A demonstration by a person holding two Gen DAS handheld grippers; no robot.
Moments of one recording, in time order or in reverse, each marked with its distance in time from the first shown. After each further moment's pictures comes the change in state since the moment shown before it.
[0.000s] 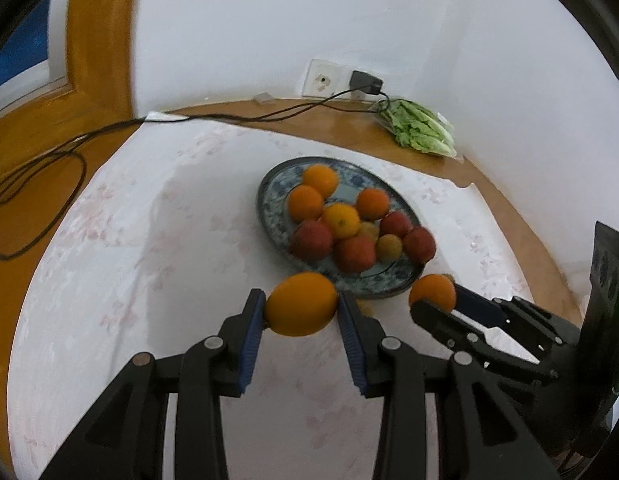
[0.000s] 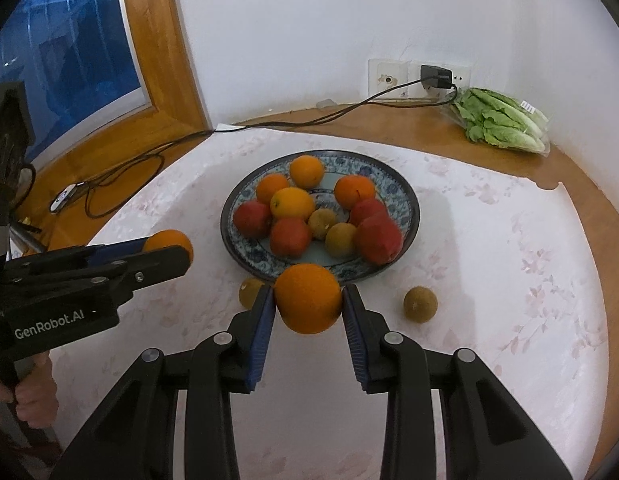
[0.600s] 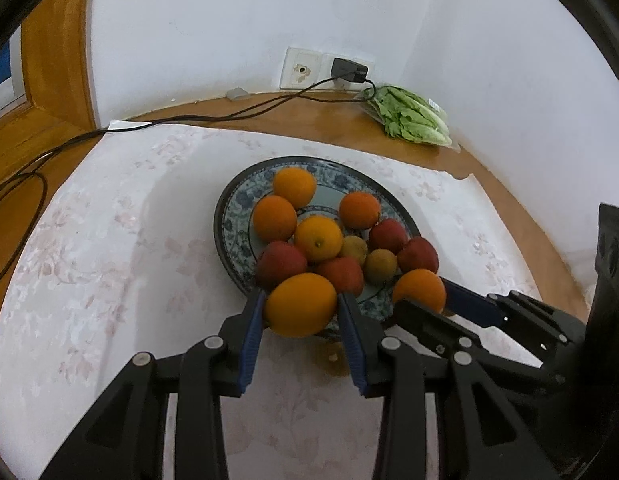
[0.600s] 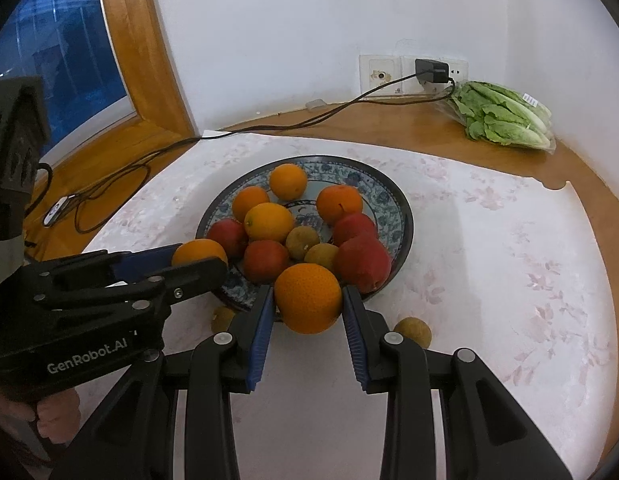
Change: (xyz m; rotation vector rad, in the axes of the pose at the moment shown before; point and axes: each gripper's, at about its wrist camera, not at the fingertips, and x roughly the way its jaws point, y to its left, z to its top) left arm 0.040 -0.017 0.016 0.052 0.022 -0.016; right arm 0.022 -0.017 0.013 0.027 0.002 0.012
